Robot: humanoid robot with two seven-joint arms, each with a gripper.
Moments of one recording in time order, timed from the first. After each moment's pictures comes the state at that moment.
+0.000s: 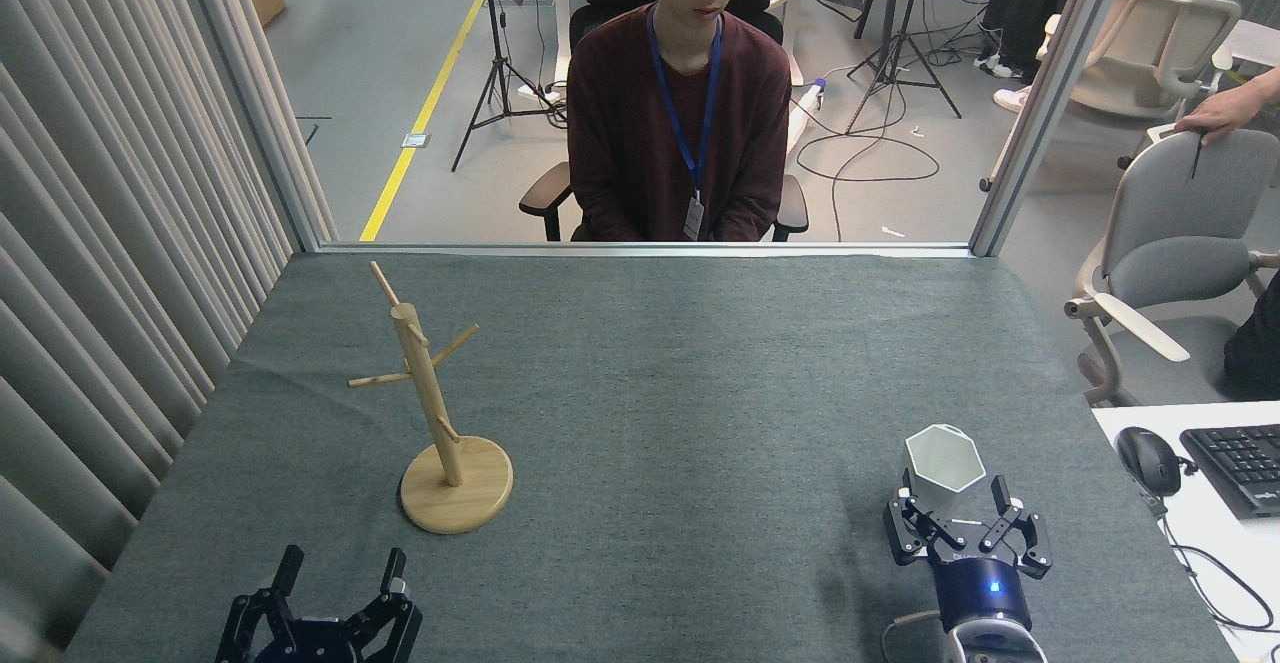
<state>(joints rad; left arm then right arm) 0.26 0.09 0.01 -1.70 -1.39 -0.07 0.25 -0.22 -0.12 0.03 -0.97 1.37 0.07 -0.35</state>
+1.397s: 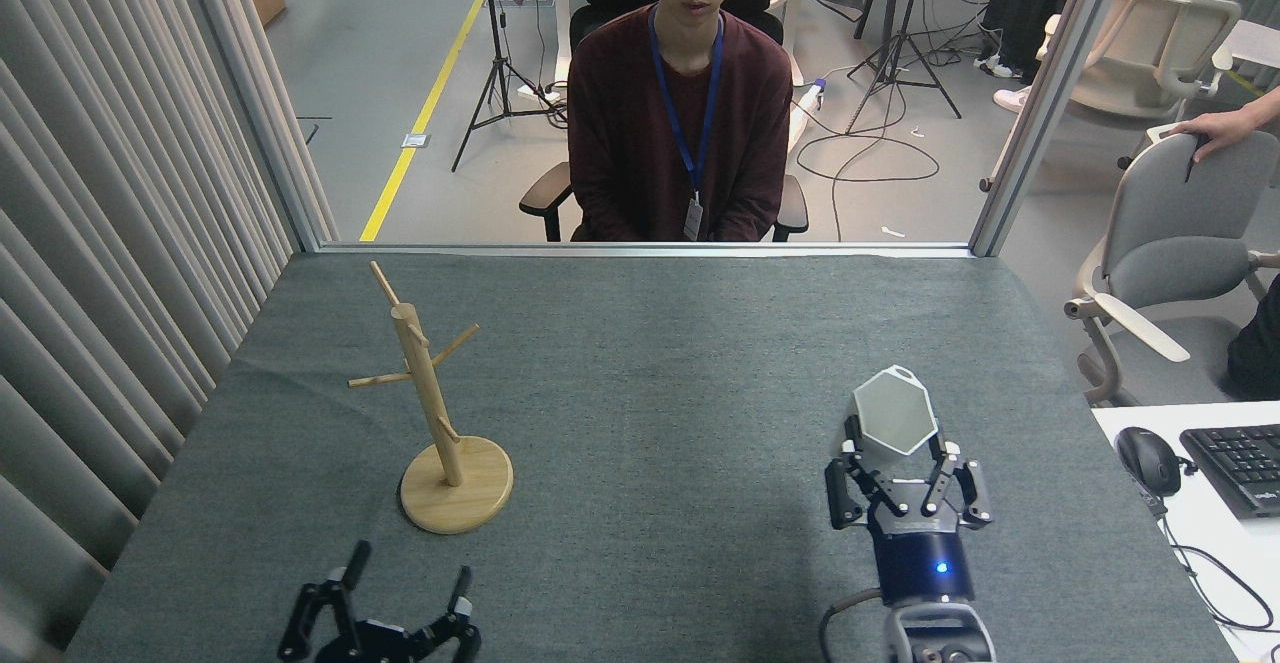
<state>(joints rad) 0.25 0.09 -0.10 -1.69 -1.57 -0.10 0.29 -0.15 -0.03 0.11 -1.29 1.39 0.04 -0.40</state>
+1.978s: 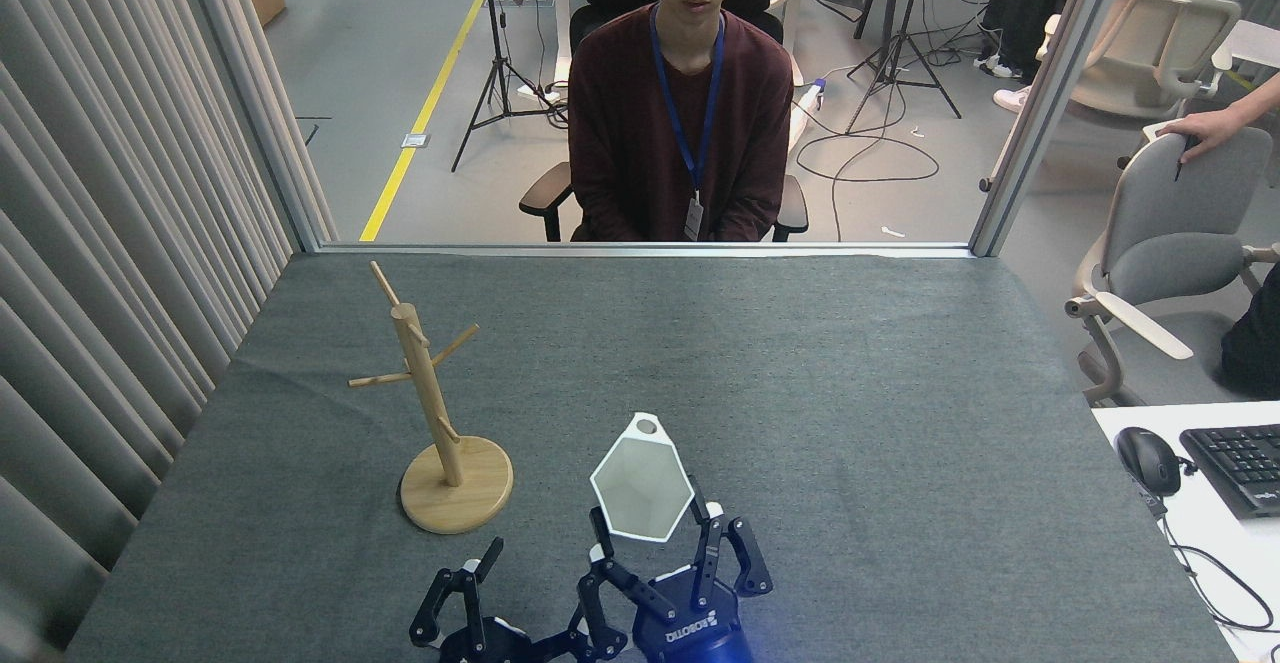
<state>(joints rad) 0.16 0.05 -0.31 -1.59 -1.72 -0.08 0.28 0.08 0.20 0.44 -1.55 1.70 0.05 -0.43</state>
